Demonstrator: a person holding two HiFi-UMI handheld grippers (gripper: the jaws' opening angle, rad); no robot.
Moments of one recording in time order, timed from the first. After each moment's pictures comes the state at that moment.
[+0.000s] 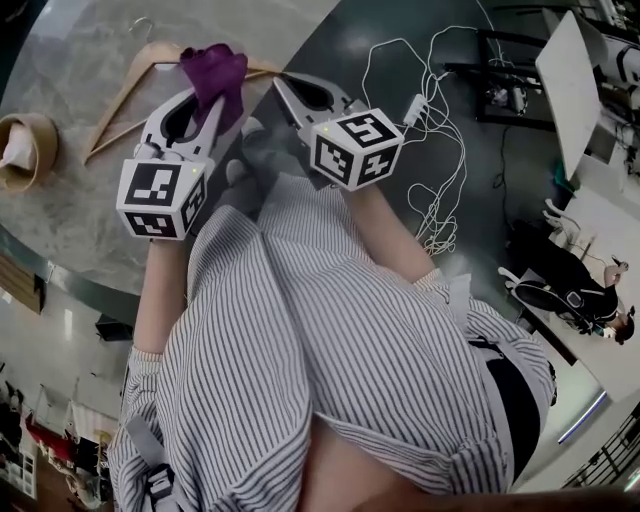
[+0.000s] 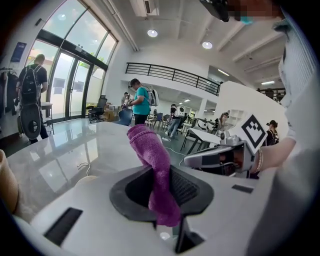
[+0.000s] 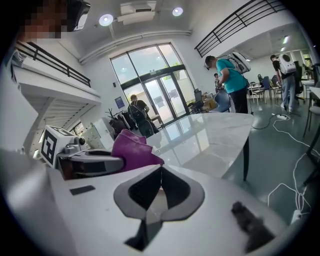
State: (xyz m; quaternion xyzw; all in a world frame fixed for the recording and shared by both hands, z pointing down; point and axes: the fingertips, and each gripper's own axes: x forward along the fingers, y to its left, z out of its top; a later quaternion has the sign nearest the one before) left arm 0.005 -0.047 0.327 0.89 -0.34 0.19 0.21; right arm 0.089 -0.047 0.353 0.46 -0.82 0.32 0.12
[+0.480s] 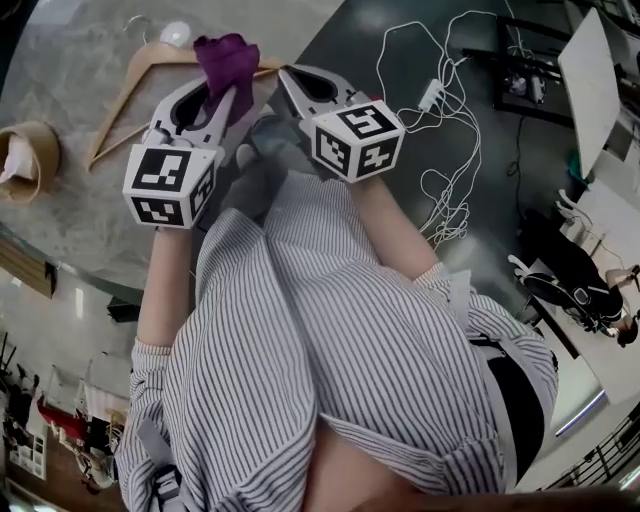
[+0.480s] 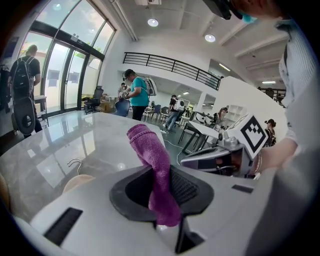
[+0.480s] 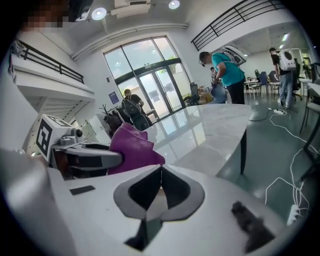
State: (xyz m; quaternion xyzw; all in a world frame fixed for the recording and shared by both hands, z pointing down) left arm 0.025 -0.077 0.362 0.89 -0.32 0.23 0.23; right arm 0.099 -0.072 0.399 0.46 -0.80 0.34 0.15
